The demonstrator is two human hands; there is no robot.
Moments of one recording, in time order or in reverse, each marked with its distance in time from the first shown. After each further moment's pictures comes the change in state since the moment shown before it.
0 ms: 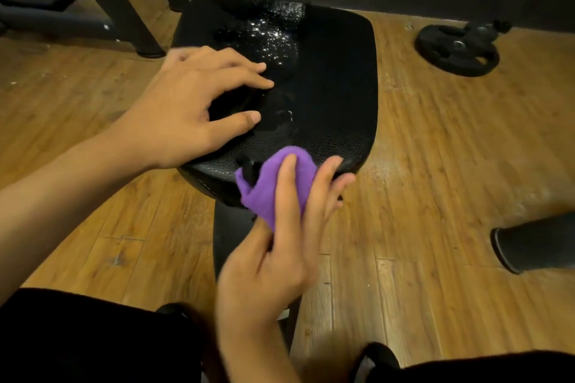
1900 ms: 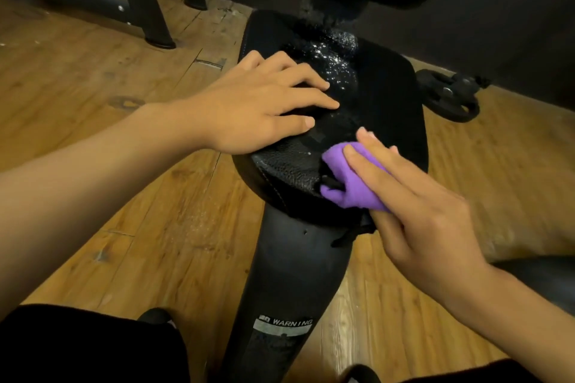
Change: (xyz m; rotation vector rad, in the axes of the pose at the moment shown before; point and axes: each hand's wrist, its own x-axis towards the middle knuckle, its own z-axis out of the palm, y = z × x) left_hand 0.003 -0.041 -0.005 0.091 -0.140 0.138; right_hand 0.128 0.001 -0.064 -0.595 -0.890 -0.779
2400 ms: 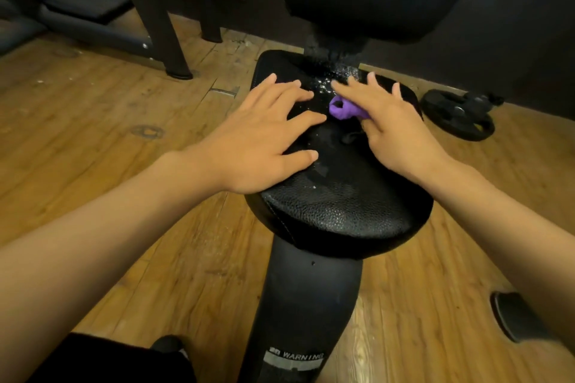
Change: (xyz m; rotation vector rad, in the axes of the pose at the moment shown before) left_hand -0.003 0.010 -0.002 0.075 0.010 -0.157; right_hand 0.131 0.072 0.021 0.114 -0.197 0.205
